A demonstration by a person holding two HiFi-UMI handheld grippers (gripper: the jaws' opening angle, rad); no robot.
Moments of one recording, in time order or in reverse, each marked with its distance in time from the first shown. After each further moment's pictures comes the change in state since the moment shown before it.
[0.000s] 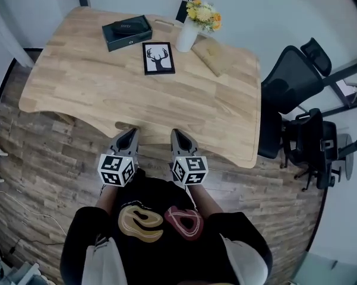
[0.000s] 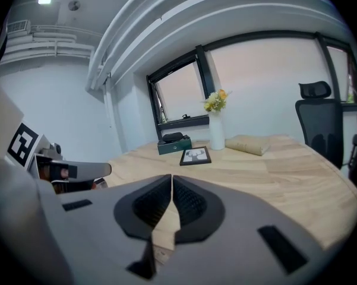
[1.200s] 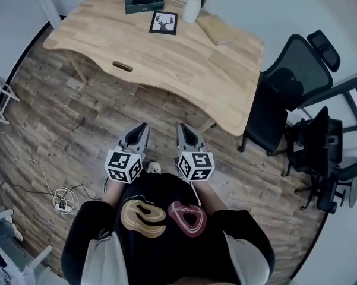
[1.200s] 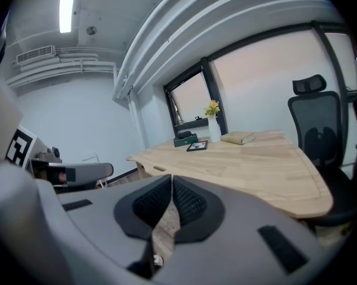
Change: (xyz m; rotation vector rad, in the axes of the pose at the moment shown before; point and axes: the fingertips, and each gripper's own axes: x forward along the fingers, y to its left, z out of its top) left arm -0.121 -0.264 -0.122 0.013 -0.139 0.150; right arm -0.258 -0.062 -0.087 -0.025 -0.016 0.210
